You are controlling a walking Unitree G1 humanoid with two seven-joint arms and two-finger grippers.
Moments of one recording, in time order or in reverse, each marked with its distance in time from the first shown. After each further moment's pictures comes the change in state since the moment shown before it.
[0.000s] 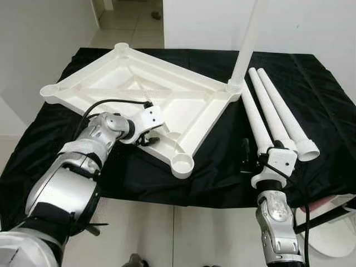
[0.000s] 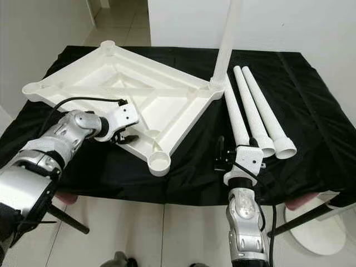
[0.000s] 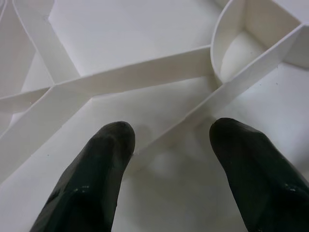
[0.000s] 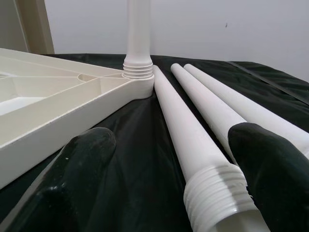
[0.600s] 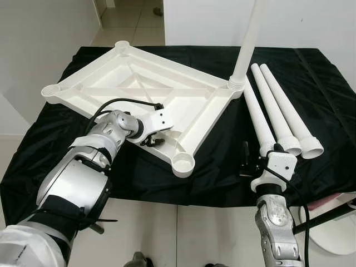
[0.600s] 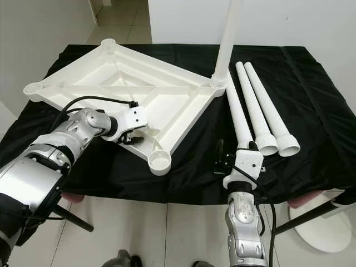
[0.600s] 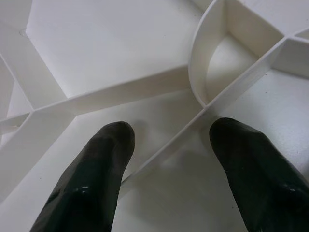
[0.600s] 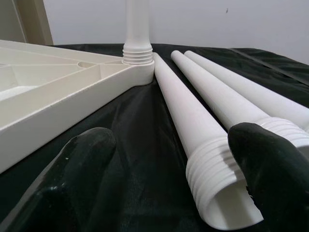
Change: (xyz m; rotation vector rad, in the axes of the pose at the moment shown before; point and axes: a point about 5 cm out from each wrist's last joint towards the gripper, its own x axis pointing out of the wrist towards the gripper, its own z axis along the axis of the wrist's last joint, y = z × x) left arm 0.009 -0.006 0.012 0.075 0.027 -0.049; right arm -0.010 0.001 -0.001 0.002 0.020 0.001
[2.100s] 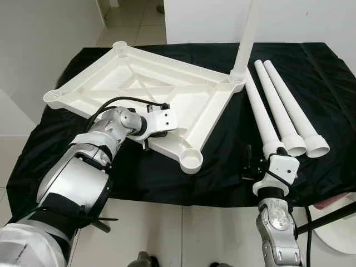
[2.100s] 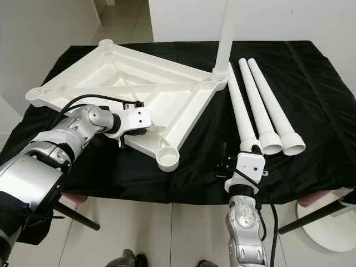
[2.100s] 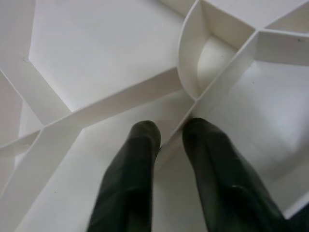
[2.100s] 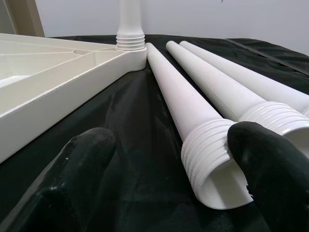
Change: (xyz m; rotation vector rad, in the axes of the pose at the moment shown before) left arm 0.002 0.001 0.010 0.040 -0.028 -0.005; right arm -0.007 -0.001 0.003 -0.021 0.006 -0.017
